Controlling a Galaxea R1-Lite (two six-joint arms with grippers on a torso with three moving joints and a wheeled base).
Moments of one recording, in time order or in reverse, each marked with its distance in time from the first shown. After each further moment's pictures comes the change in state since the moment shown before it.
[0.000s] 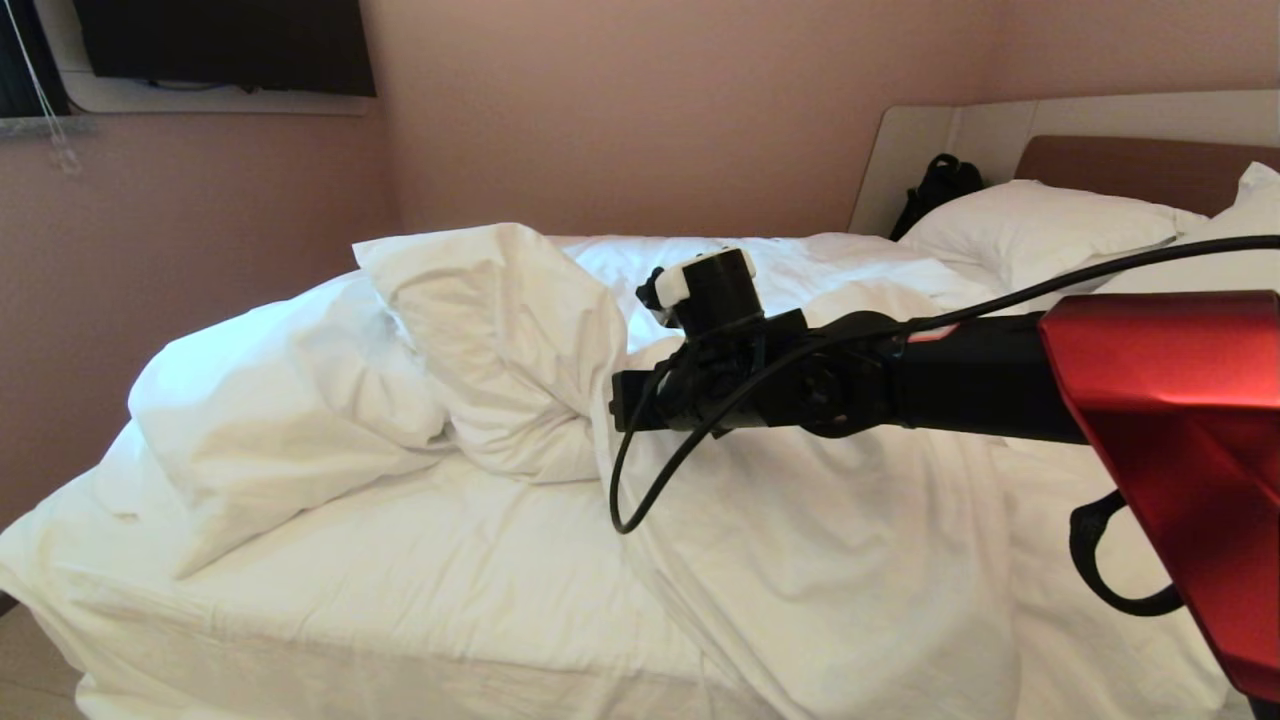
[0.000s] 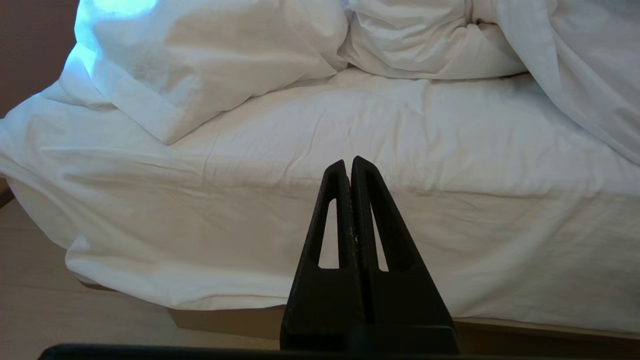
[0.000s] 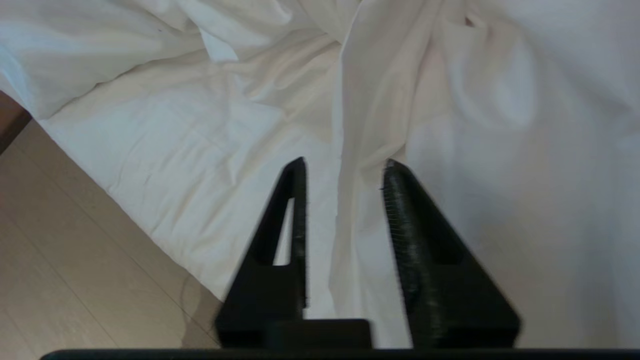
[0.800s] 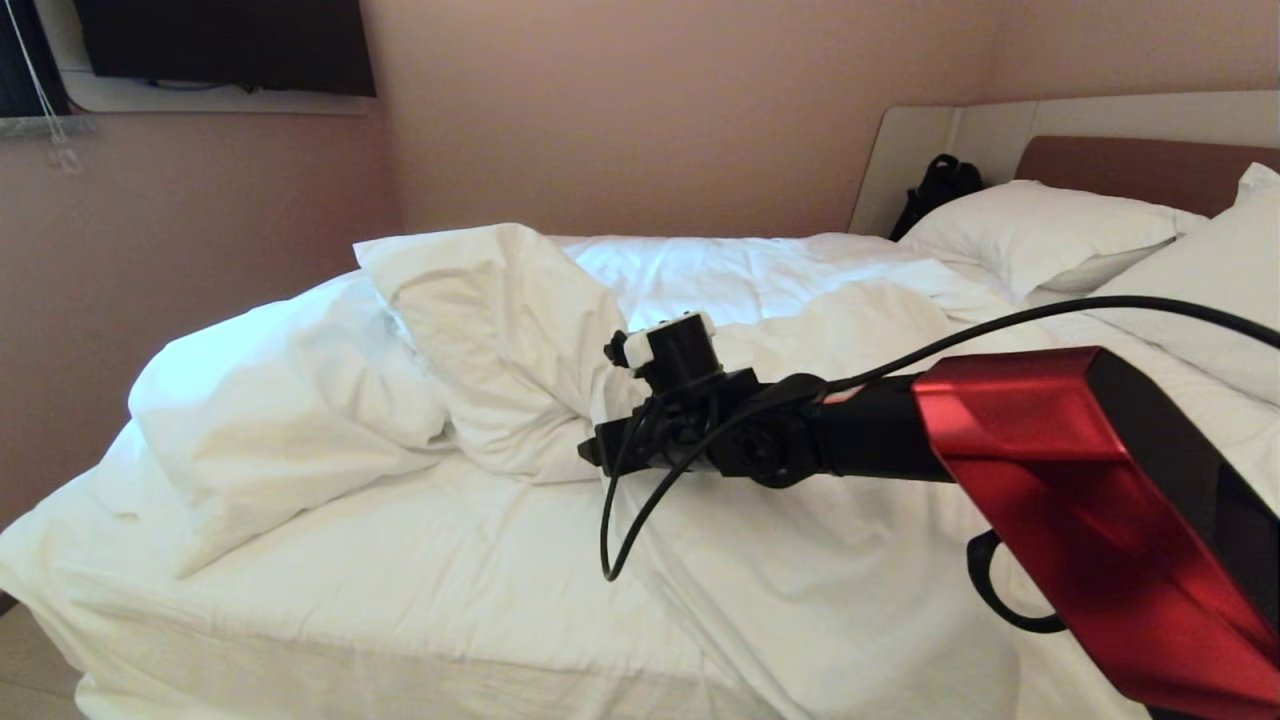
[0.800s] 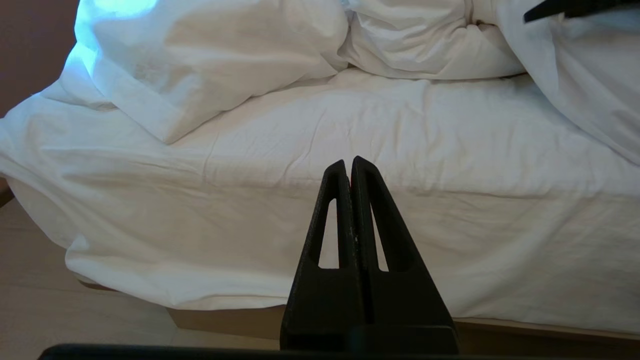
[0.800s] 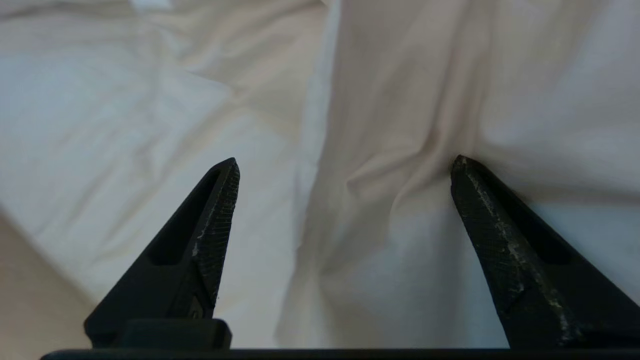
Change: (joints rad) left arm 0.000 0.000 0.000 0.000 0.000 0.000; right arm 0.008 0.140 0.000 -0.112 -0.074 -0.150
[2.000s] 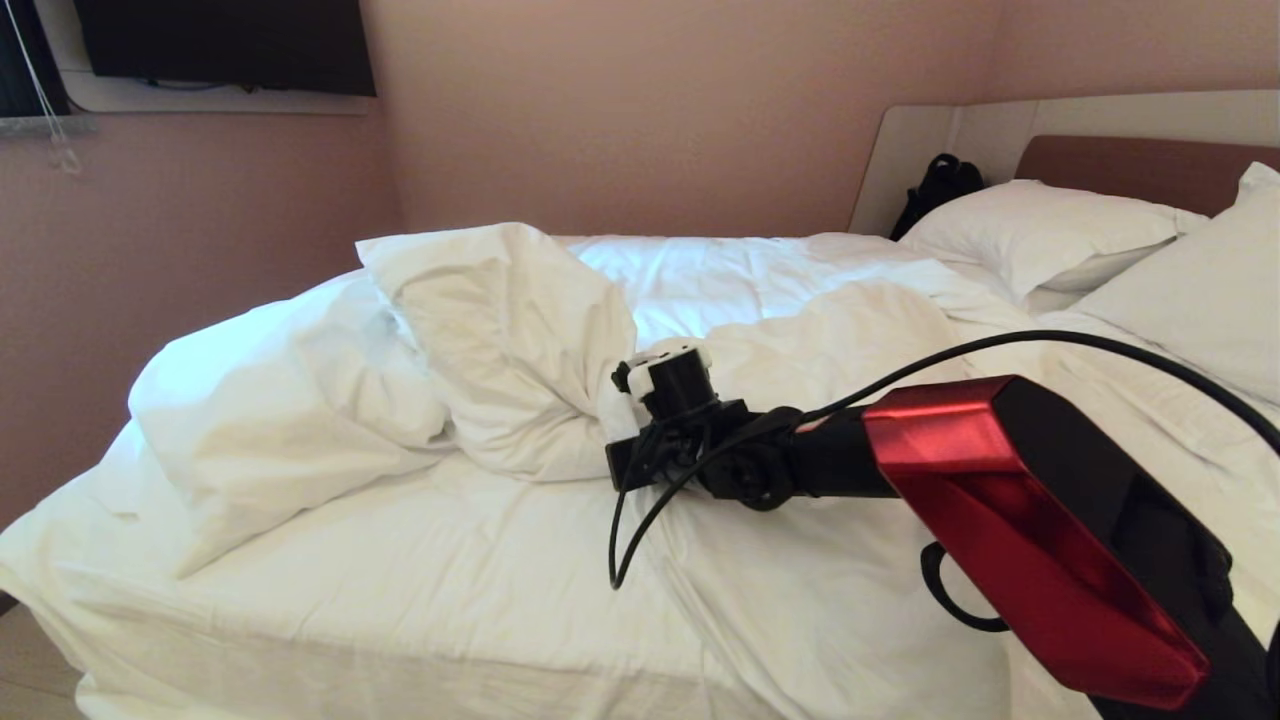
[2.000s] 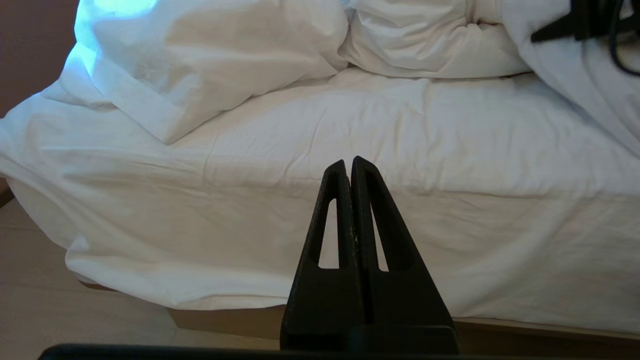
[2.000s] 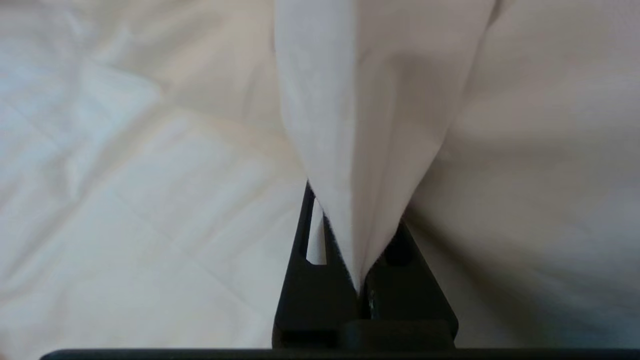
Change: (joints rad) left arm 0.000 0.000 0.000 0.000 0.000 0.000; right arm -0.029 0.066 0.009 -0.082 -0.049 -0.030
